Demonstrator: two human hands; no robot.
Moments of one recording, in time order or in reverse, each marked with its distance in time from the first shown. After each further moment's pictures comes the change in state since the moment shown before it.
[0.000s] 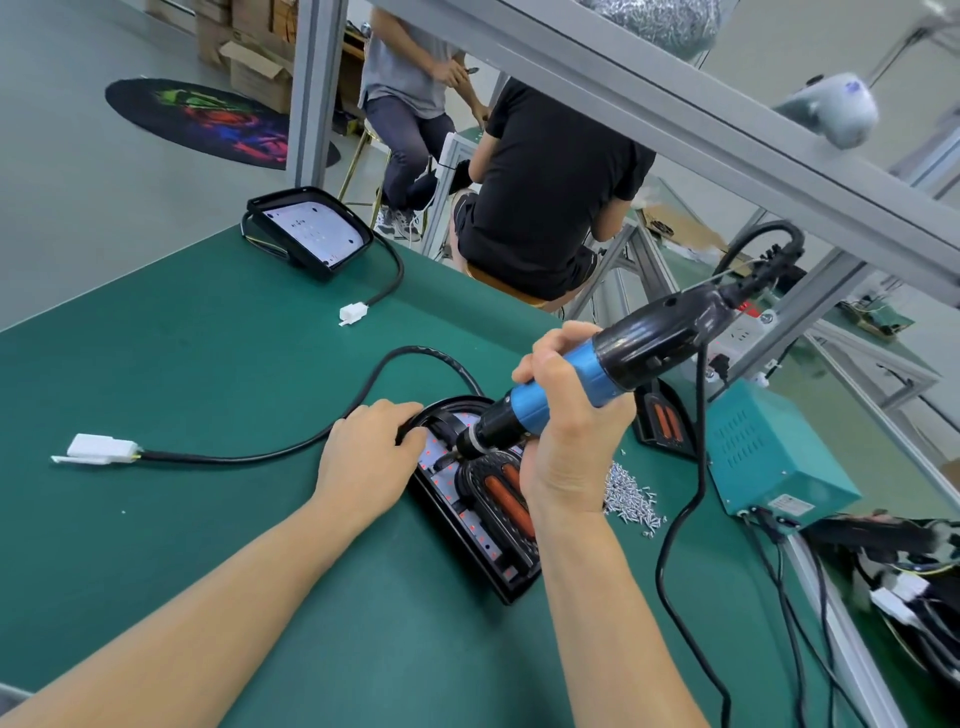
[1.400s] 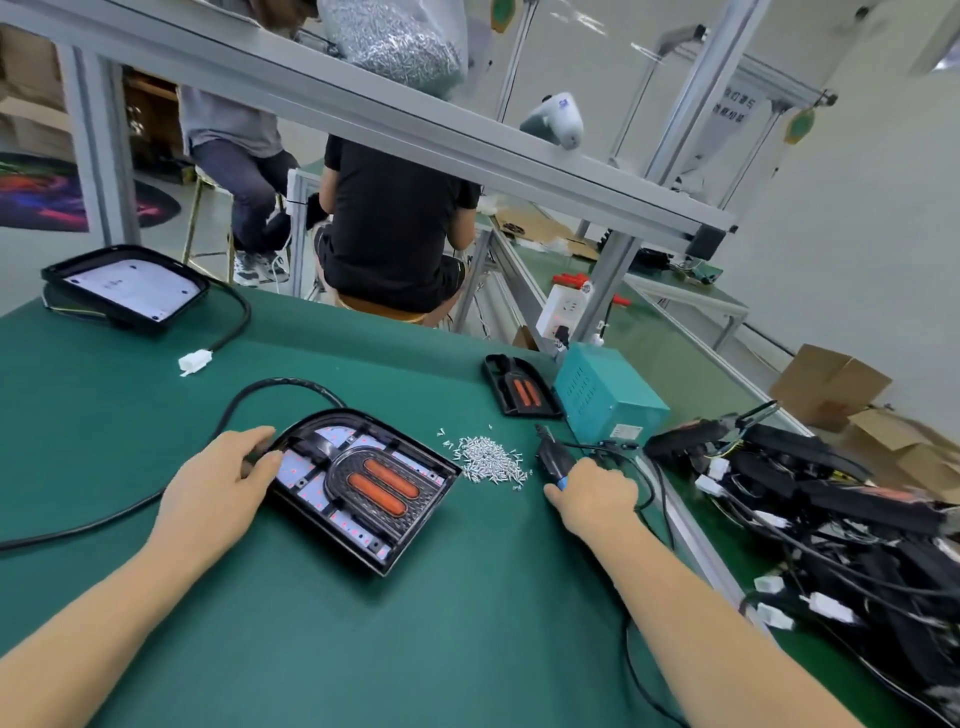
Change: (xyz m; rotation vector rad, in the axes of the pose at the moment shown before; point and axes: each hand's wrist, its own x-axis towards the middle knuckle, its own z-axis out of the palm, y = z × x) left_hand -0.010 0.001 -0.010 -0.021 -0.049 0.051; right_hand 0.007 -0.007 -0.225 -2.086 -0.135 0.728
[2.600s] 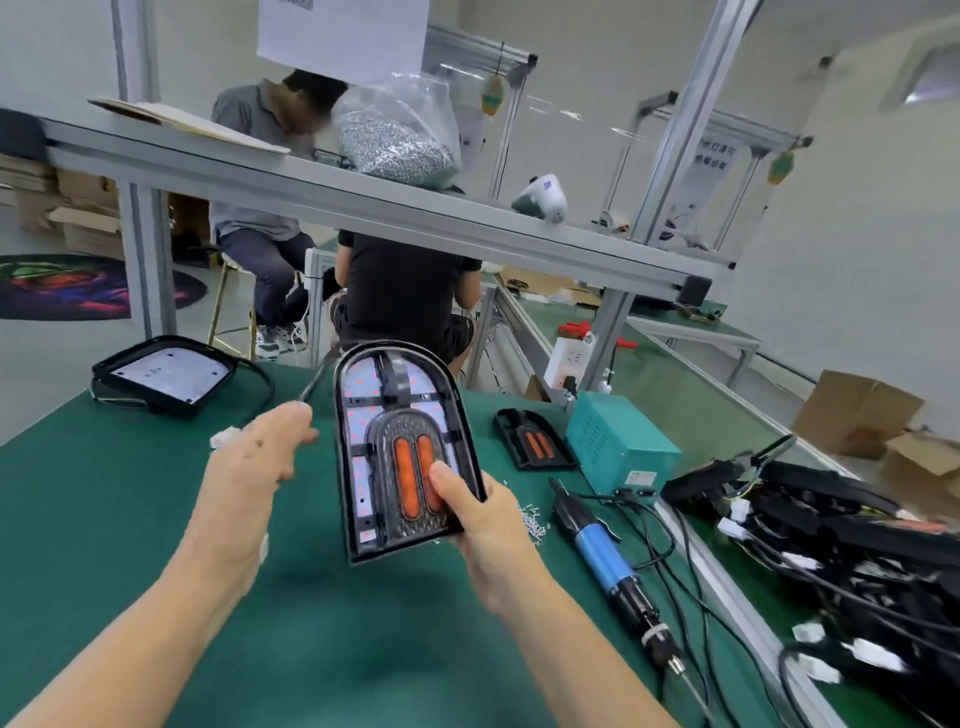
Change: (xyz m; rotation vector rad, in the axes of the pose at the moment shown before) left_hand 0.001 0.068 -0.050 -0.845 0.059 0.001; right_hand -0.102 -0.103 -0.053 1.868 -0.400 -0.437
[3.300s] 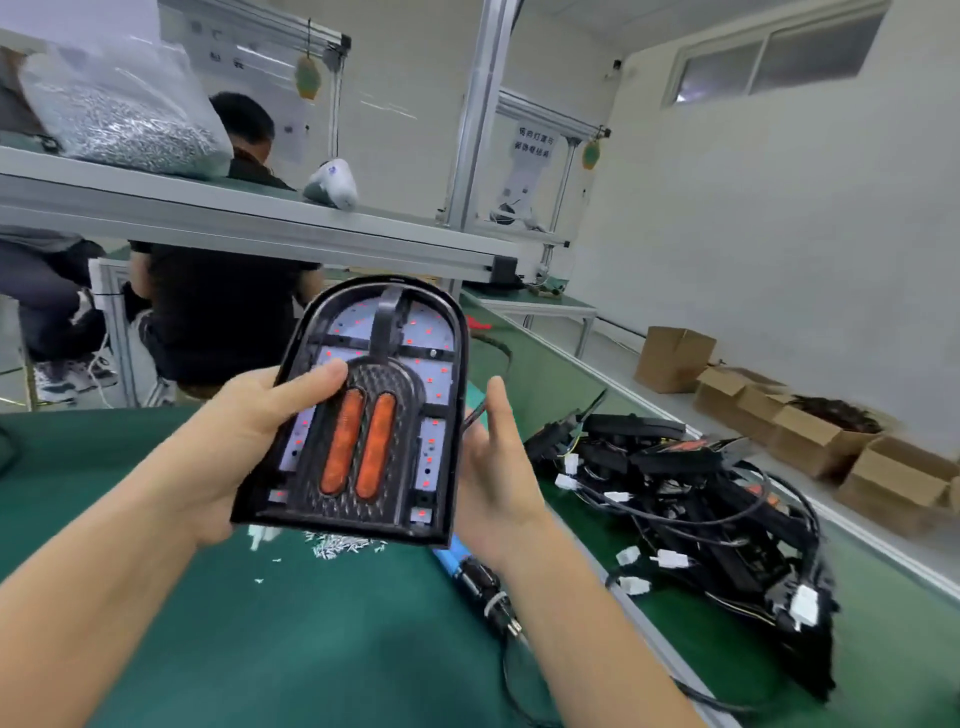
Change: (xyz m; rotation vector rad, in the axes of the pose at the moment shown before) left_hand -0.008 0.071 0.139 -0.160 -0.759 -0.233; right_hand -0.048 -0.098 -0.098 0.339 0.131 -0.057
